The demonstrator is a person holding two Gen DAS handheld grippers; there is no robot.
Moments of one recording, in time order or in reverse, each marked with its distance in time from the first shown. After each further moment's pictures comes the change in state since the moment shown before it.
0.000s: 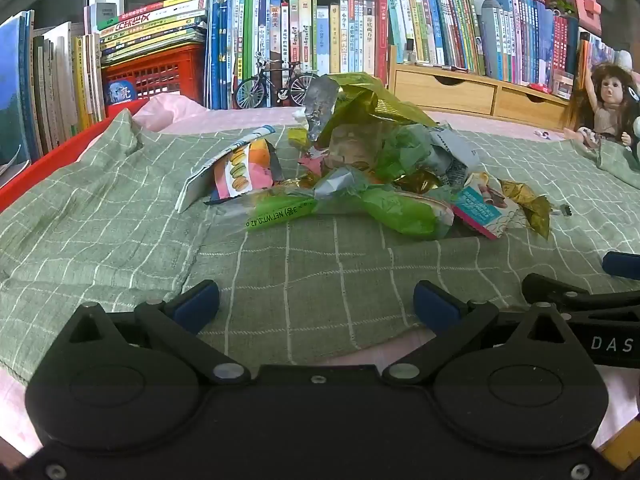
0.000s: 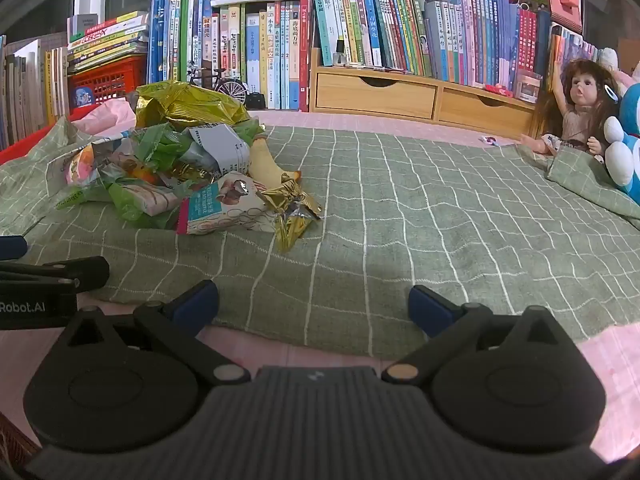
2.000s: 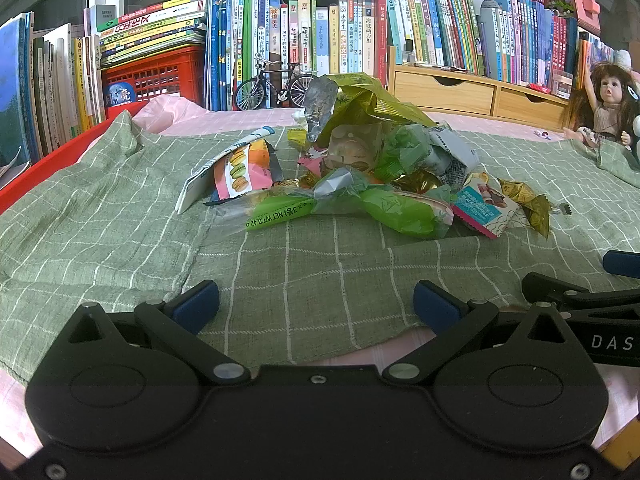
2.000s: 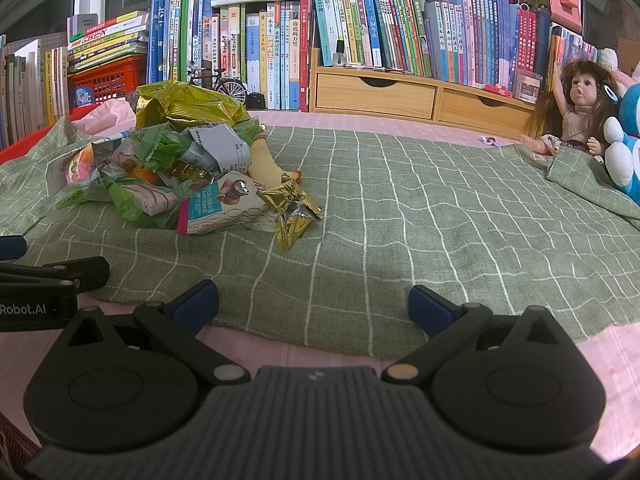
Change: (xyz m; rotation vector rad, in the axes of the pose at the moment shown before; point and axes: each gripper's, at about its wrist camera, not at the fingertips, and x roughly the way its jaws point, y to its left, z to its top) left arm 0.000 0.000 0.000 0.000 -0.006 0.001; right arm 0.000 0.000 0.000 0.001 0.002 0.001
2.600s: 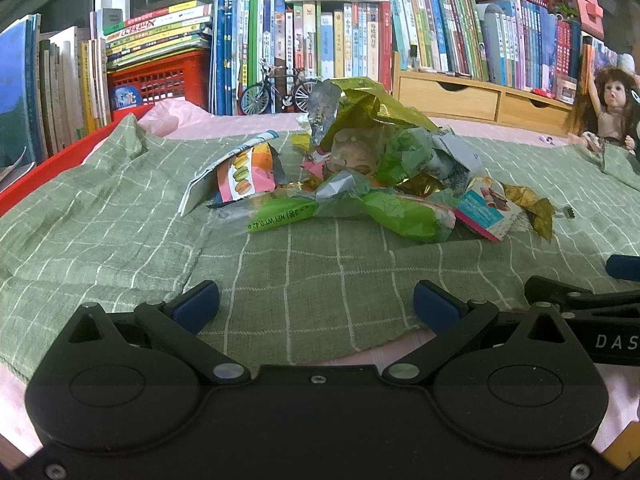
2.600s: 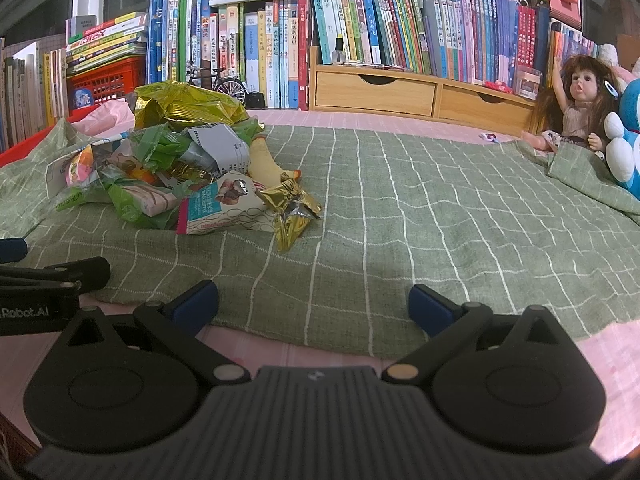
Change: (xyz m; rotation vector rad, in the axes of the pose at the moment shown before) left arm 0.000 -0.002 -0.002 -0.009 -0.025 0.017; right arm 0.001 -0.001 0.001 0.008 0.010 0.008
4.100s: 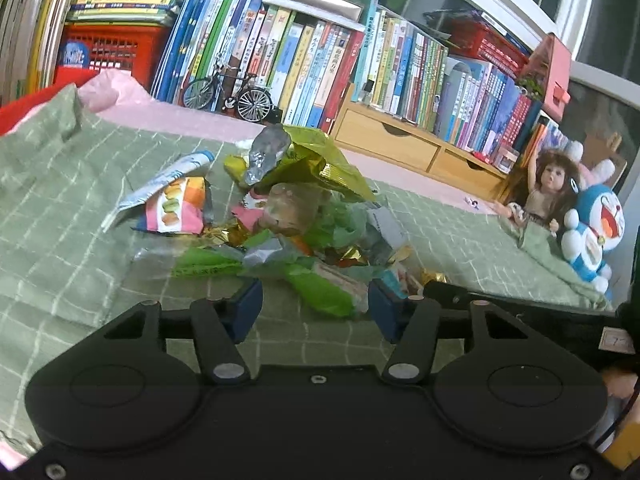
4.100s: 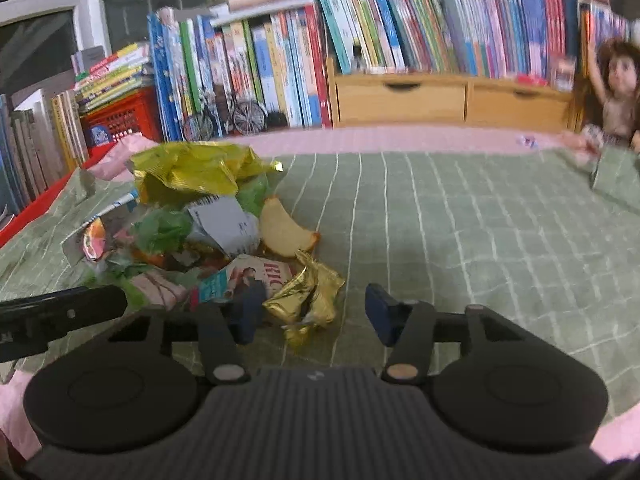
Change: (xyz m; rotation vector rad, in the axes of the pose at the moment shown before) left arm 0.006 0.019 0.047 -0.221 0.028 -0.308; right arm 0.034 -0.025 0.058 0.110 0.056 0.165
